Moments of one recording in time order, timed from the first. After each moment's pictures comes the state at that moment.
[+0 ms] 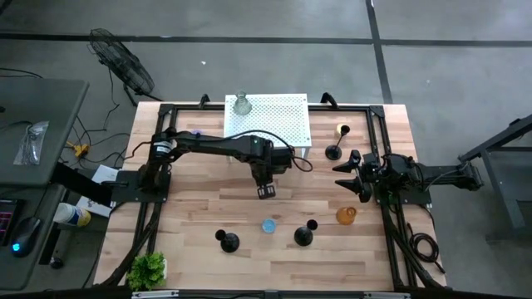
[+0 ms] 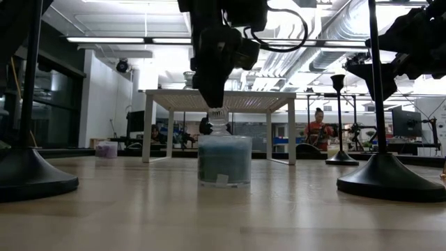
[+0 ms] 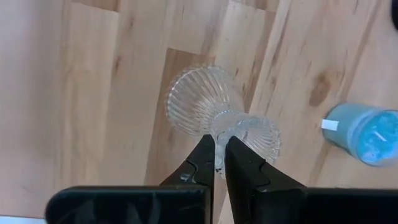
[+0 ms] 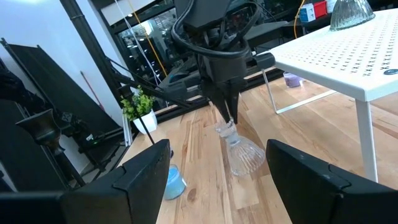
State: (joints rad) left arm 0.05 2.05 1.79 -1.10 0.04 -0.18; right arm 0.02 0.03 0.01 0.03 0.00 0.39
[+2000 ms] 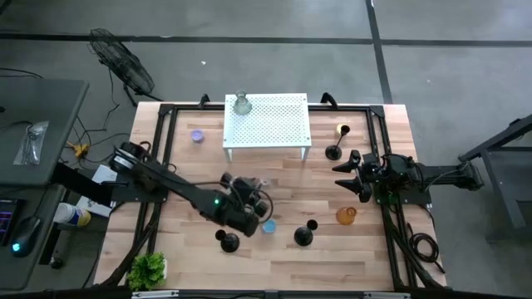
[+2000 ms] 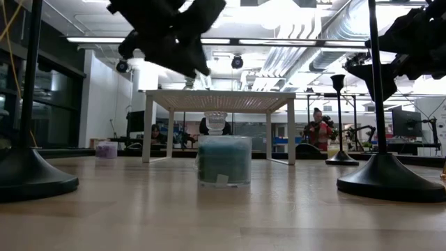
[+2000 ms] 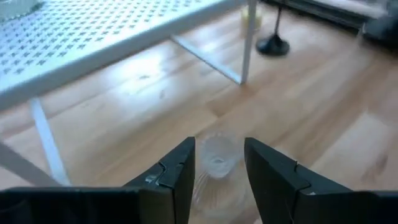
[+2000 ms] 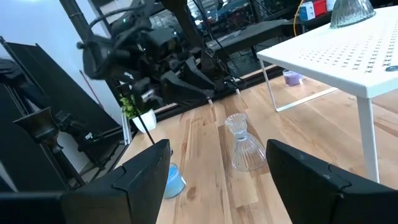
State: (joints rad) left arm -0.43 1.77 1.24 -0.57 -1.06 -1.09; right arm 0.02 0.03 0.01 0.03 0.00 0.39
